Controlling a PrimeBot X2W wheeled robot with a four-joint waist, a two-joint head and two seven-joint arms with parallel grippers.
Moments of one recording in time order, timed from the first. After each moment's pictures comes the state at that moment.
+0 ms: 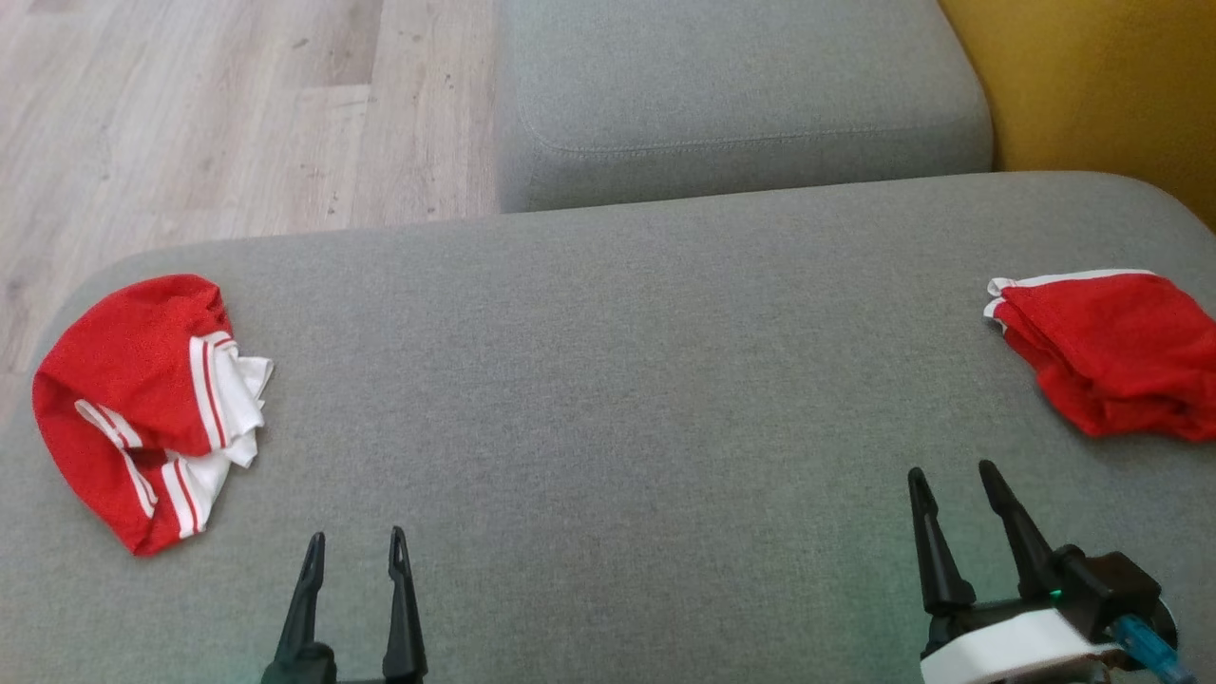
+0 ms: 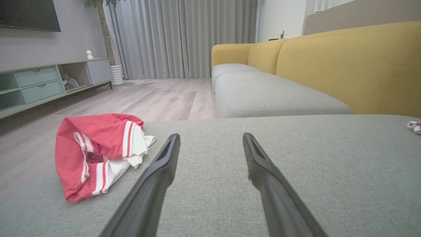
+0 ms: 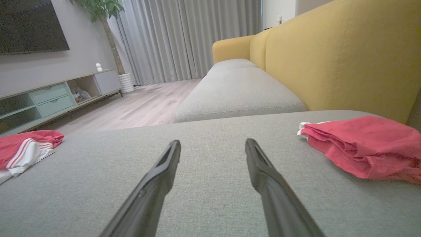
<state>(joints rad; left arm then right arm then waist) 0.19 0.05 -0.20 0.13 -0.11 0.18 -0.26 0.12 -0.09 0.10 0.21 0.20 0.13 -0.25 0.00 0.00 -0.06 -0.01</state>
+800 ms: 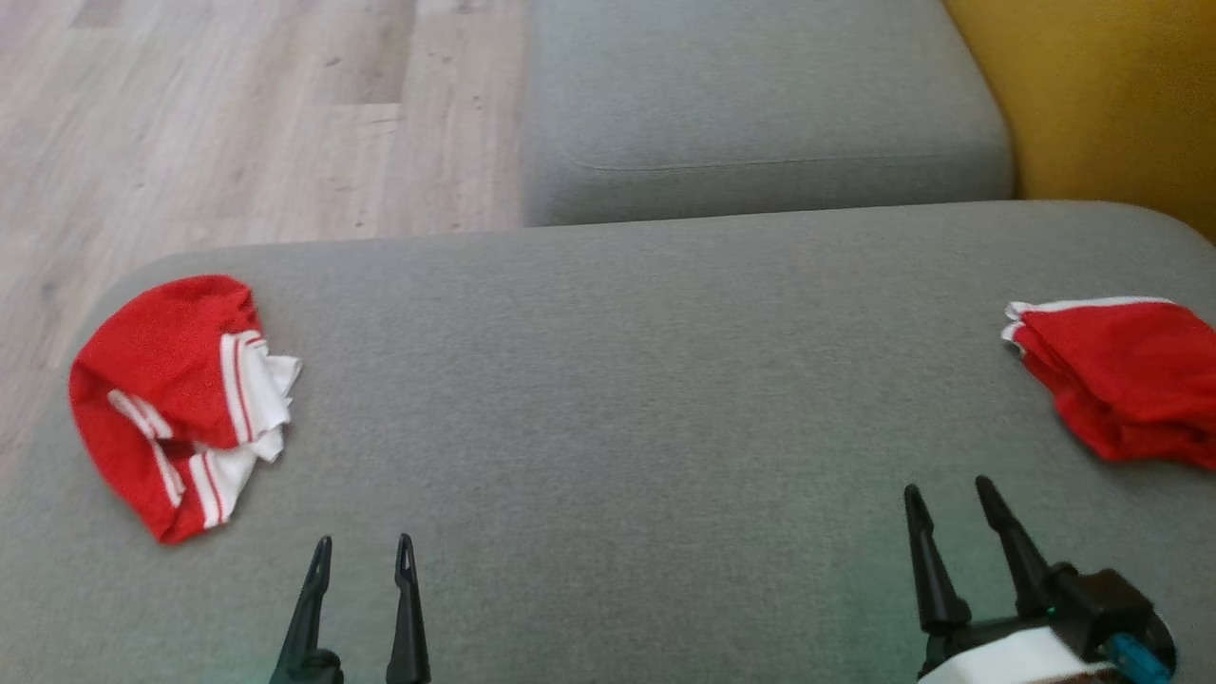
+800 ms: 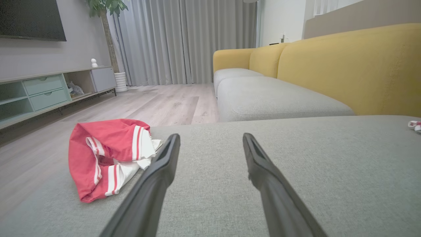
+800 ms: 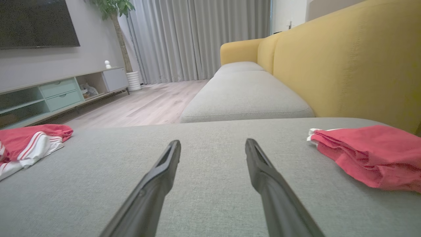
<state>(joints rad) 0.21 0.05 -0.19 0.12 -0.07 0.15 -0.26 0.15 -0.08 0.08 0.20 0.15 0.13 -0.25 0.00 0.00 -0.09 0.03</state>
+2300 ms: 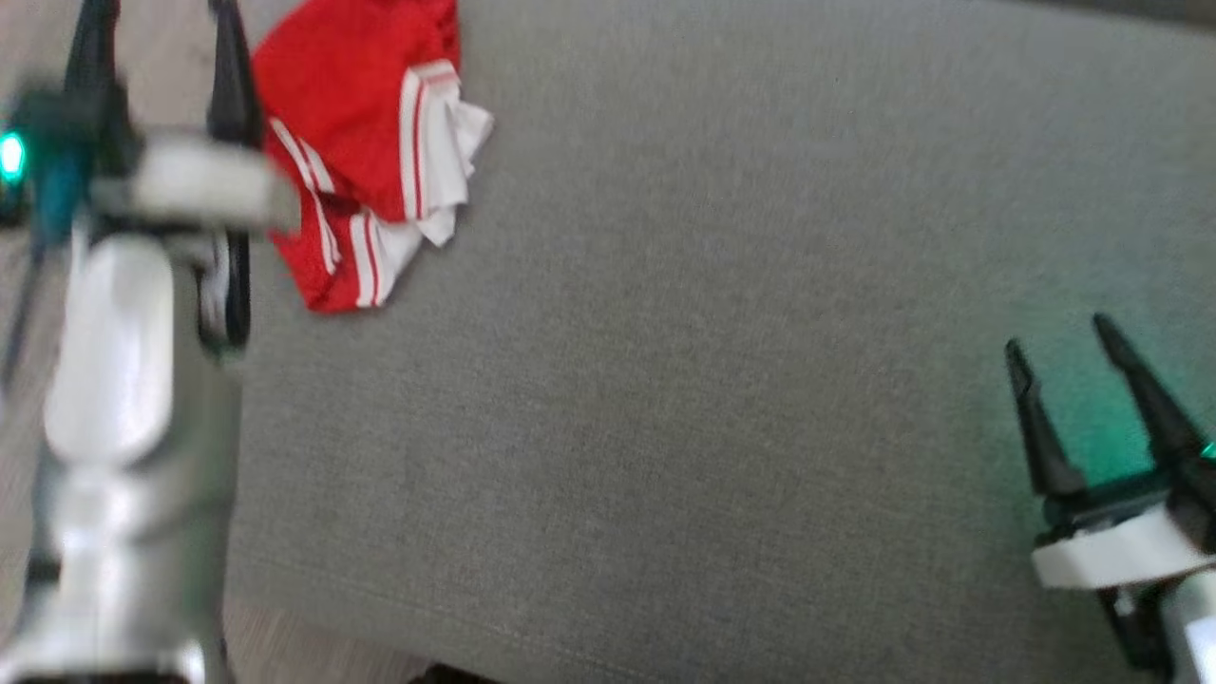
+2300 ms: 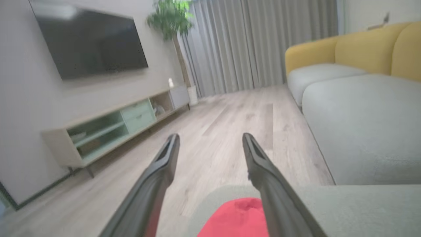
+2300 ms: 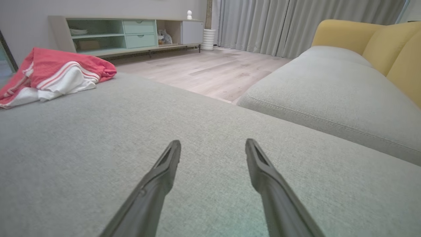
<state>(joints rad) -0.65 0.16 -0.06 0.30 -0.07 0.04 -0.09 0.02 -0.28 0.05 0.06 0.07 0.13 -0.25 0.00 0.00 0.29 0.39</state>
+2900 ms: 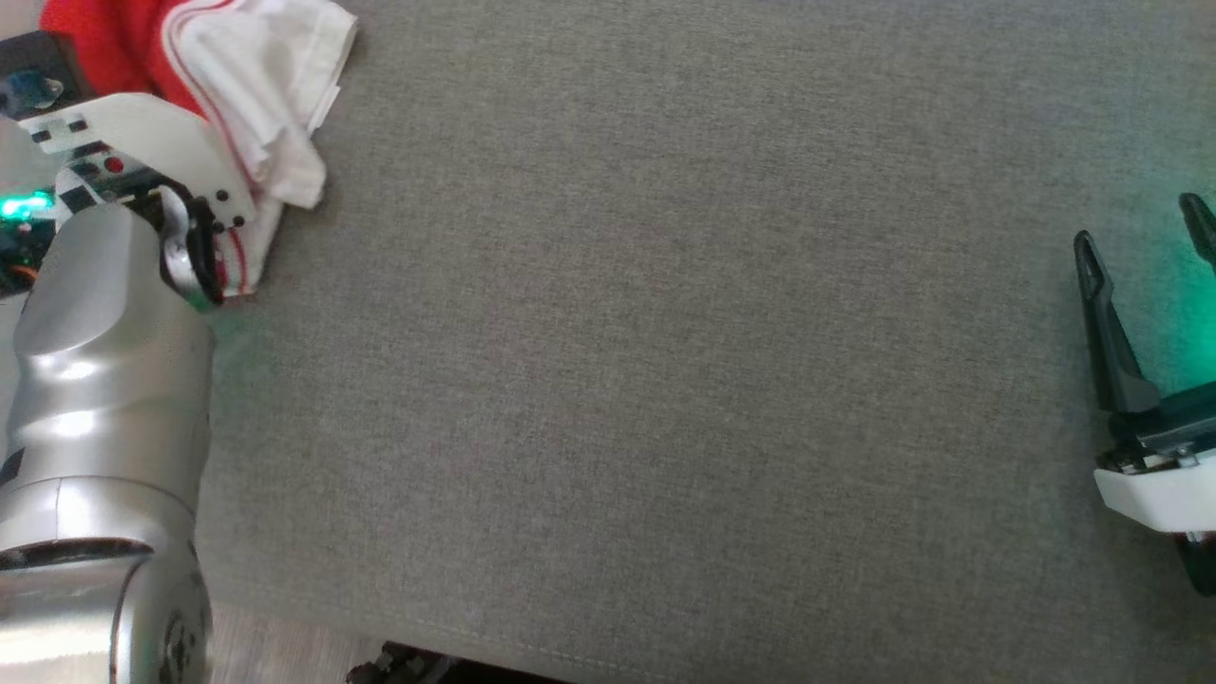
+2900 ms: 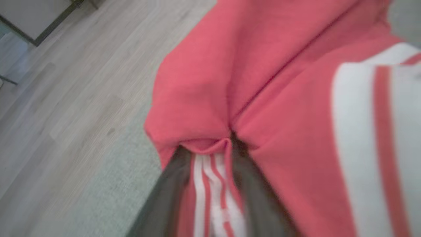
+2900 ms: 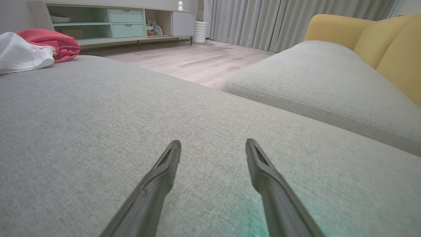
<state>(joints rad) -1.04 0.16 0.03 1.11 -0.18 0.13 0.19 -0.08 -0.41 0.03 -0.08 0.07 0.13 -0.26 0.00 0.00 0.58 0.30</state>
